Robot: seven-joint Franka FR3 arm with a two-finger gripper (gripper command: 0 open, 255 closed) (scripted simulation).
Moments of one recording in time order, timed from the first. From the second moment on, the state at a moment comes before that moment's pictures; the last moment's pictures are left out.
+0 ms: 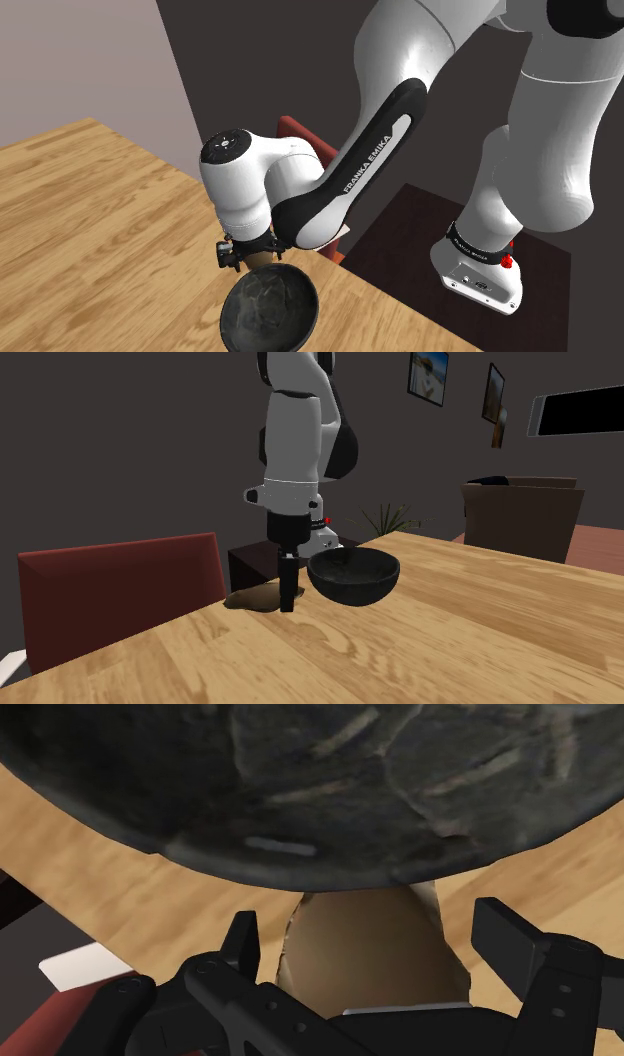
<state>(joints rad) 0.46 0.23 0.38 -2.25 -0.24 2.45 1.58</state>
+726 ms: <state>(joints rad) 0.46 0.23 0.38 -2.25 -0.25 2.45 1.58</state>
